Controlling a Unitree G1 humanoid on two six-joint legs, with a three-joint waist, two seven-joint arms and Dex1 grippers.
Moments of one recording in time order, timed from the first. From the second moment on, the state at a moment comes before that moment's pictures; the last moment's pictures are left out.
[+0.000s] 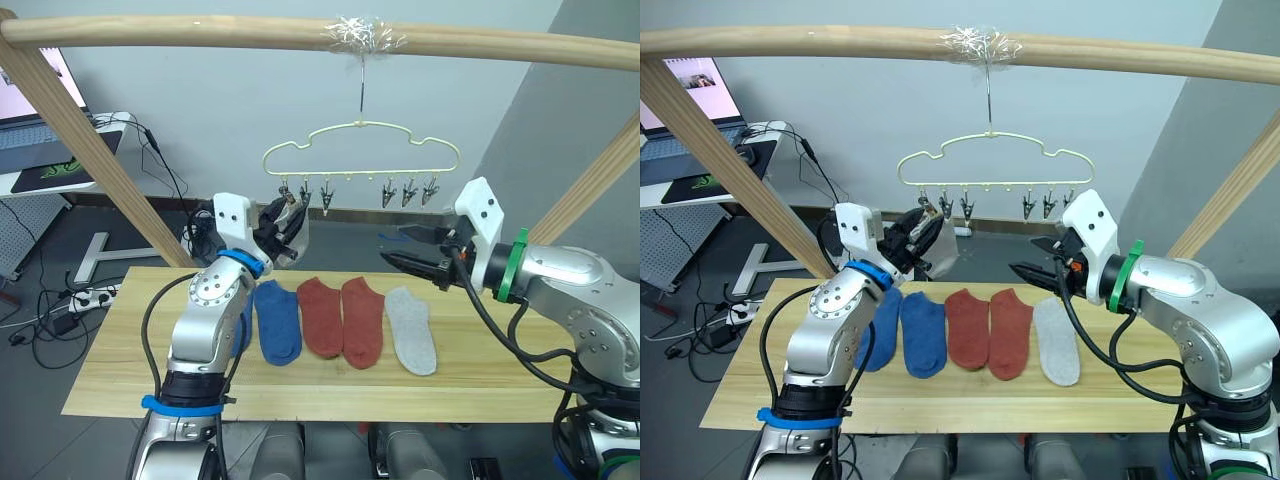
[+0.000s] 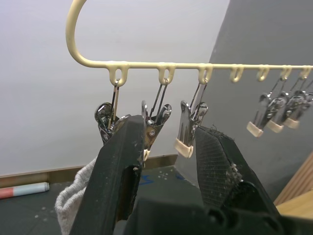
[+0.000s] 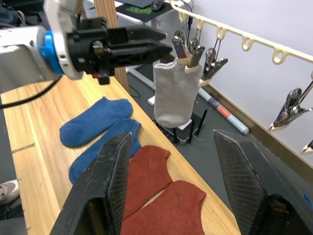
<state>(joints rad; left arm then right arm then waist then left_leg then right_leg) -0.40 0.25 0.03 -0.11 -0.22 0.30 -0.33 -0.52 -0.58 -0.10 -0.69 0.62 1.17 0.60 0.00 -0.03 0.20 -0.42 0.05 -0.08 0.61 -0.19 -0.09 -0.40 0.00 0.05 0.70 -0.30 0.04</state>
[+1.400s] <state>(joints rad) -0.68 0.12 0.01 0.29 -0.09 0.21 -0.18 -0.40 -0.62 -0.19 -0.82 0.87 1.23 0.32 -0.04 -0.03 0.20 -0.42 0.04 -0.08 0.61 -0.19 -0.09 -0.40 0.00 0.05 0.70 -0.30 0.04</state>
